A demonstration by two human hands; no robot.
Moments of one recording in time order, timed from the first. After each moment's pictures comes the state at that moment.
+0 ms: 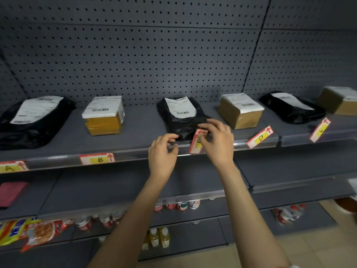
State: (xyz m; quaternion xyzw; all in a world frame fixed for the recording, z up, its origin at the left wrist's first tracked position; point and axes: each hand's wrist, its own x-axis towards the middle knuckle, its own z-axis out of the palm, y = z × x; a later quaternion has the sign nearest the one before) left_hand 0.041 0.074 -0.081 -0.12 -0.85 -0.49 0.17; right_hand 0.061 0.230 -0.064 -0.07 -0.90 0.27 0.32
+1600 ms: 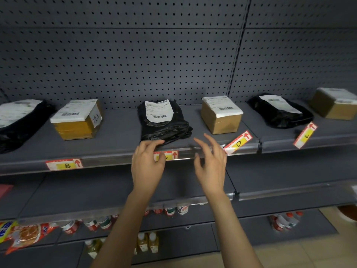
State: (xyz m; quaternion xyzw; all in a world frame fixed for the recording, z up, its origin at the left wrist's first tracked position) left_hand 0.062 0.126 -0.082 -0.09 -0.88 -0.41 0.22; right_hand 0.089 0.286 -0.115 -0.06 -0.87 0.30 0.38
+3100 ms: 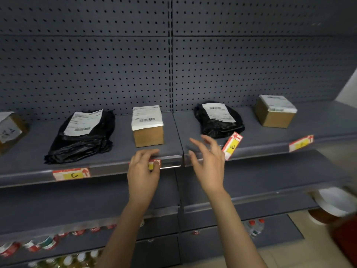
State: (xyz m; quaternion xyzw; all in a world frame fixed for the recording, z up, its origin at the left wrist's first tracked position) left_hand 0.093 0.358 -0.084 -0.11 -0.87 -0.43 0.21; right_hand 0.110 0.530 -0.092 -0.08 -0.88 0.31 0.35
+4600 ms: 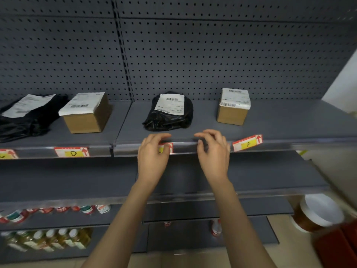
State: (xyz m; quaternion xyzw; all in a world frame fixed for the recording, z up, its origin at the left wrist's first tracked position) left_hand 0.120 0.595 -0.081 -0.10 -0.86 -0.45 0.22; right_hand 0.137 0.753 -0.095 -0.07 -0.88 0.31 0.35
